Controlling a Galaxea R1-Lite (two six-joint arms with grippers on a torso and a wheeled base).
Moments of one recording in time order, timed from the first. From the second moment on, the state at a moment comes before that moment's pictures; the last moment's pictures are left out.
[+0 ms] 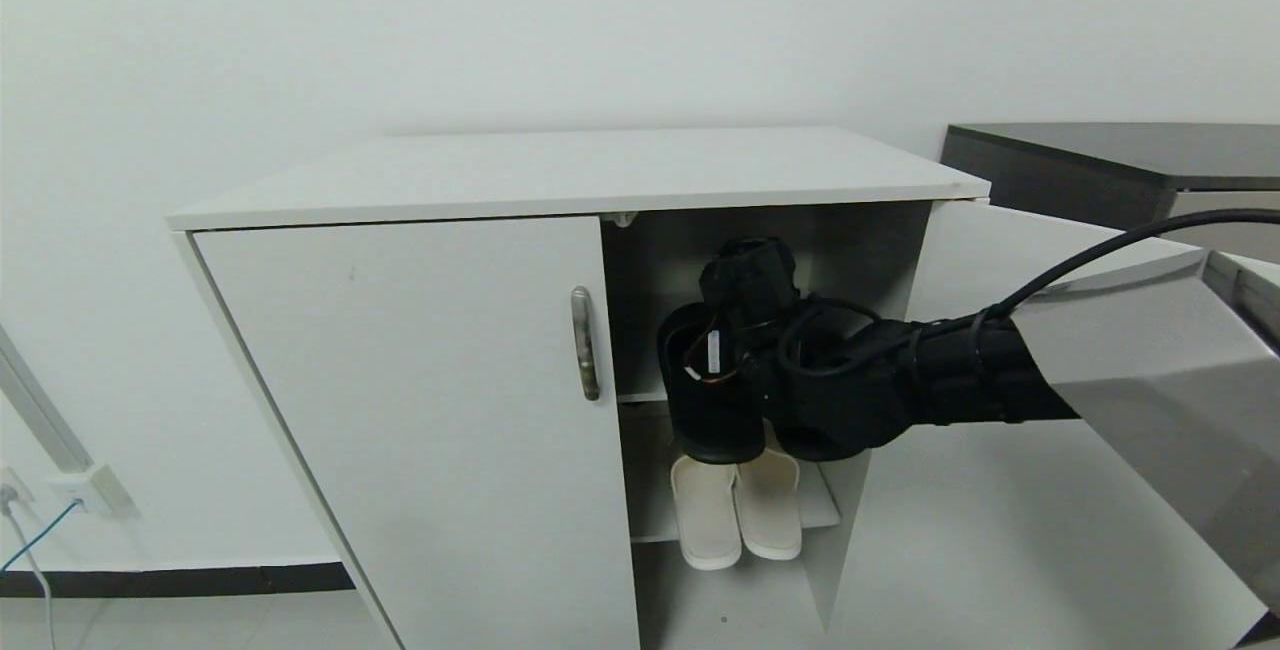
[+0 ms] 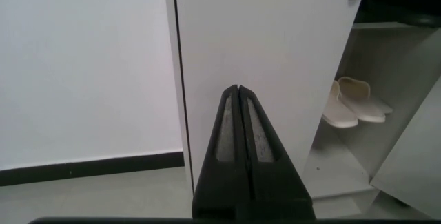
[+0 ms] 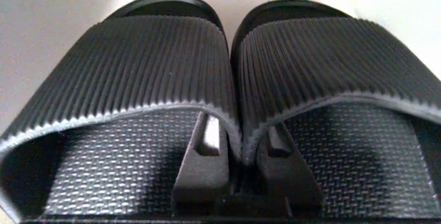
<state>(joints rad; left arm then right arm) 0.00 0.00 0.00 0.00 -0.01 -0.01 0.74 2.23 -1.64 -0.16 -0.65 0.29</state>
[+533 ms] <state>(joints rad) 0.00 0.00 0.00 0.00 -0.01 -0.01 0.68 2.34 -1.85 -0.12 -0.64 0.28</state>
